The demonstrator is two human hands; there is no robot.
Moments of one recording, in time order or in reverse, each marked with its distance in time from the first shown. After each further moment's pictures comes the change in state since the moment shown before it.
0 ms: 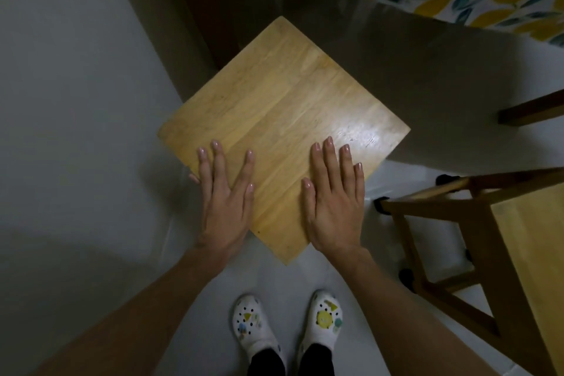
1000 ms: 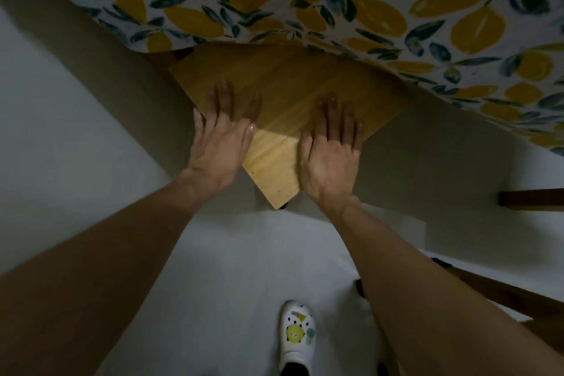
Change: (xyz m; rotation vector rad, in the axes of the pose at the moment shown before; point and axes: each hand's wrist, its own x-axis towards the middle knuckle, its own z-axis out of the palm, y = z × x) left_hand 0.299 0.057 -0.033 0.145 -0.057 0.008; right_hand 0.288 0.047 -0.042 -0.068 0.135 0.001
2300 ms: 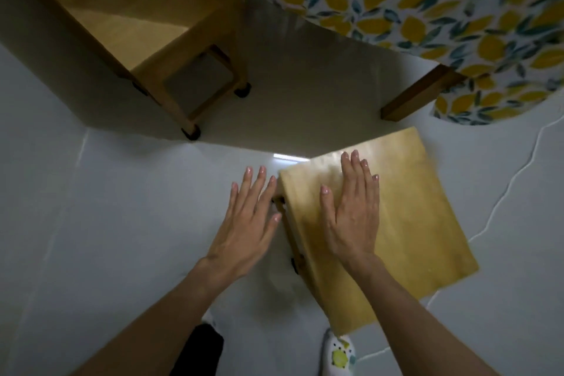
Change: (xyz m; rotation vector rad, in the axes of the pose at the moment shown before) left_hand -0.361 0.296 0.090 -0.279 -0.150 0.309; right_hand -0.357 0.267 -0.153 0.103 0.013 0.173
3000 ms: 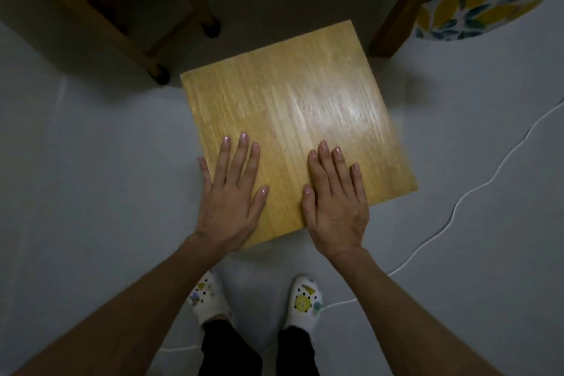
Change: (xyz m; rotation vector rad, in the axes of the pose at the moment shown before) left_hand -0.033 0.141 0.135 0.246 0.038 -0.138; right_hand -0.107 0.195 0.008 -0.035 0.091 -0.254
